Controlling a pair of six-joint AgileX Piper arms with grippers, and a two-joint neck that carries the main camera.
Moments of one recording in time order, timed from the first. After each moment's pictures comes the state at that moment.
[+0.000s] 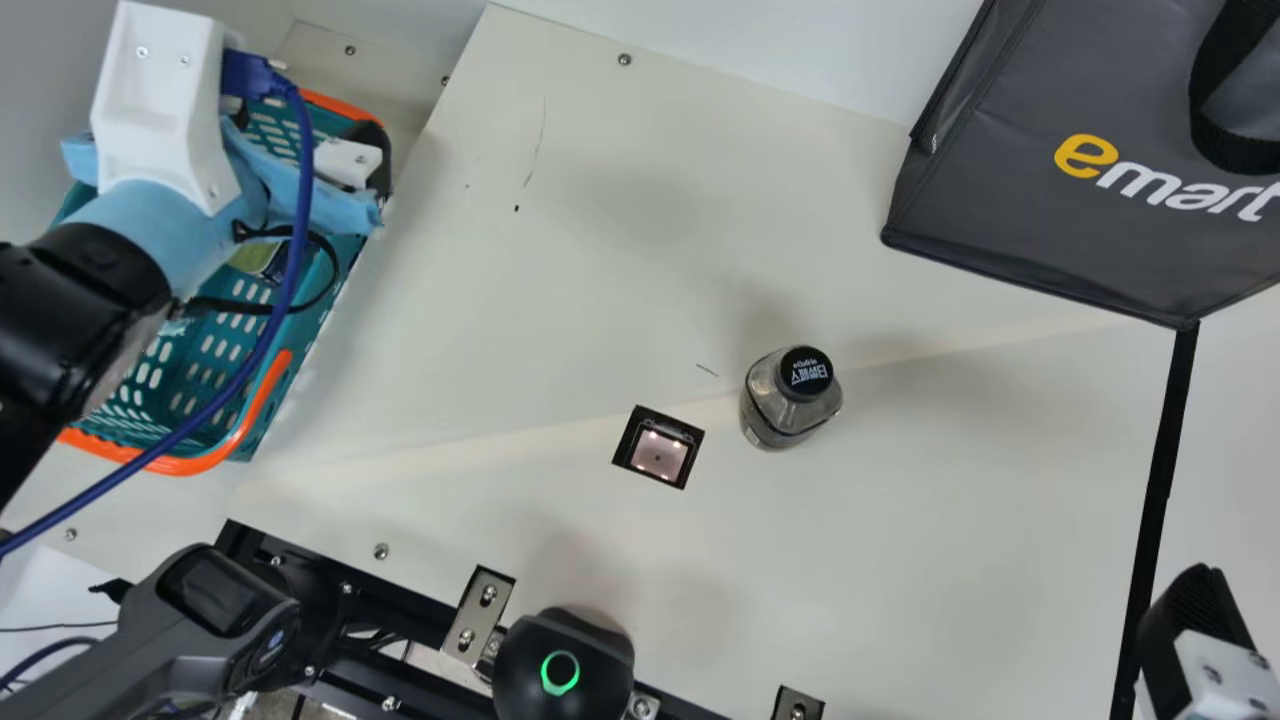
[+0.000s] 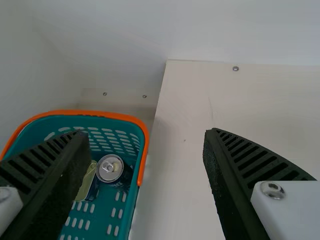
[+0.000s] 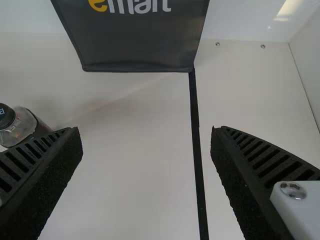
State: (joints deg) left arm -10.4 56.4 -54.7 27.2 45.1 -27.6; right arm 0.6 42.6 -69.8 -0.8 69.6 -2.3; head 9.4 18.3
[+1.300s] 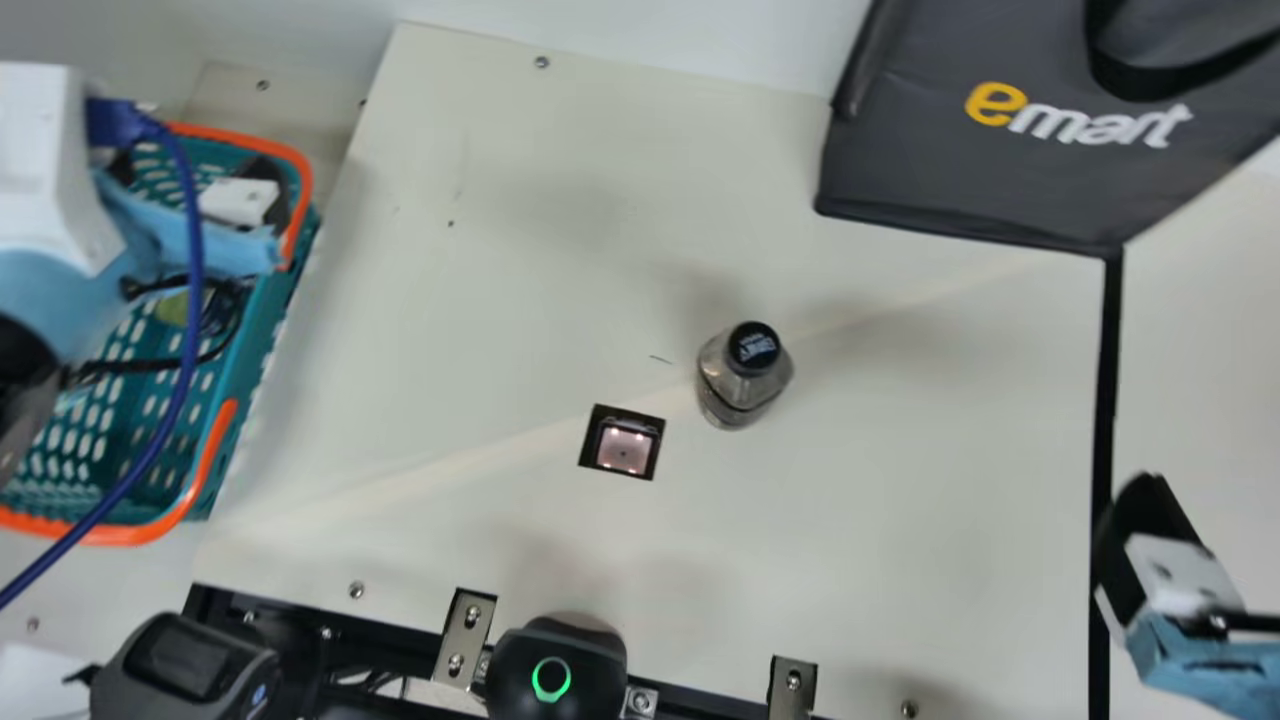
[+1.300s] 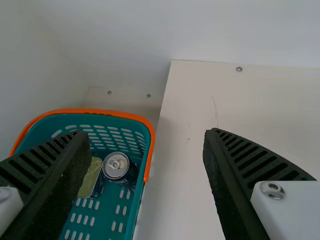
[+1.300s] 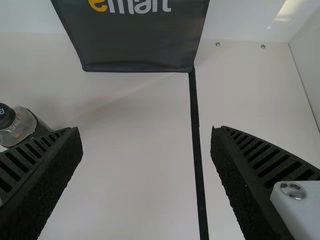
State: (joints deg) left arm -9.3 55.0 -55.5 25.8 46.7 -25.5; right arm 0.6 42.6 -69.8 -0.8 69.6 -2.3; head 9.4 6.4
